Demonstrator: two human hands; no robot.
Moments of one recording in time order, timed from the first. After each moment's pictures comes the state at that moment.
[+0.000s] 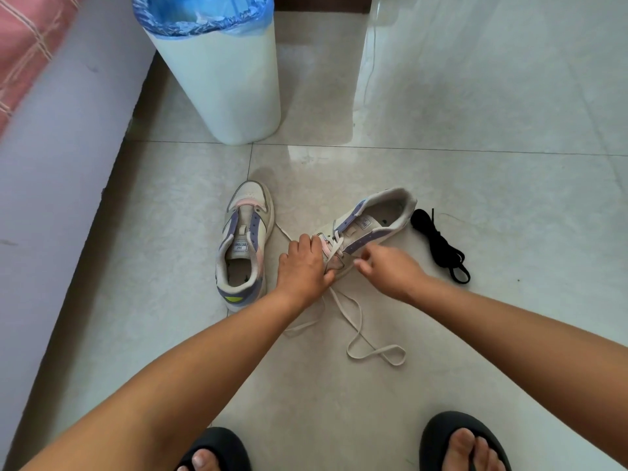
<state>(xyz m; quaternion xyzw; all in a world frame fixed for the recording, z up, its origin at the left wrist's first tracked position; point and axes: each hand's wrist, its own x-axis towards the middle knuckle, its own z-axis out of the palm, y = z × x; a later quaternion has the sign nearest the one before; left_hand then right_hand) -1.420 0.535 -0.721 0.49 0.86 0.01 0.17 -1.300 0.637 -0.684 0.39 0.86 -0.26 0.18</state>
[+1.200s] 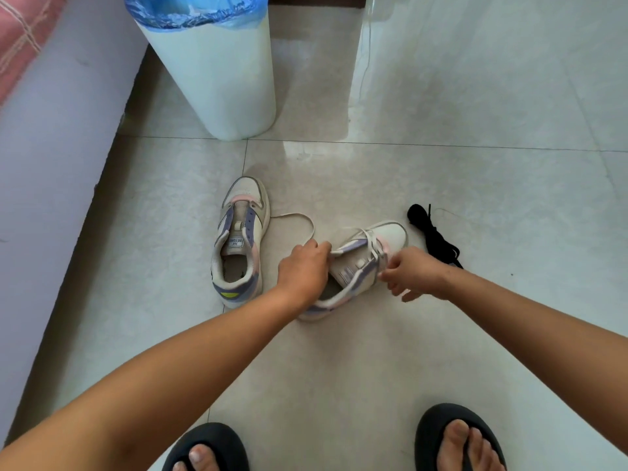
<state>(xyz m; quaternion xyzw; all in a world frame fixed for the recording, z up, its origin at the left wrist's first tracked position) -1.411 0.533 -0.692 0.49 0.84 0.03 0.23 -1.265 0.655 -0.669 0.51 0.67 -0.49 0.23</state>
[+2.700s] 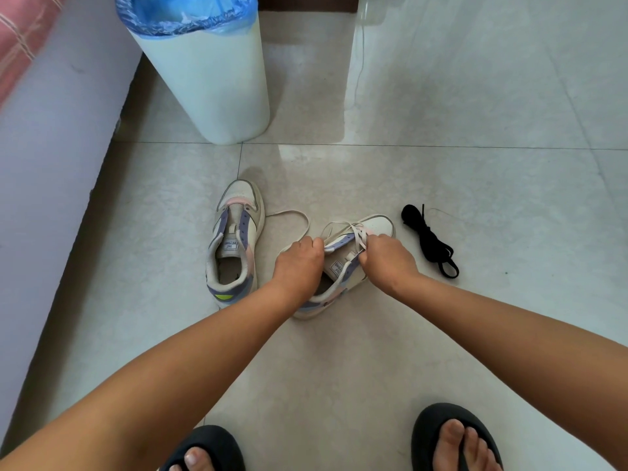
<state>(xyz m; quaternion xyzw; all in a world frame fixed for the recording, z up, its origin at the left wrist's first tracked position) -1.410 0.540 -0.687 0.54 0.82 -0.08 0.17 -1.293 0.644 -0.699 0.43 0.88 -0.17 0.15</state>
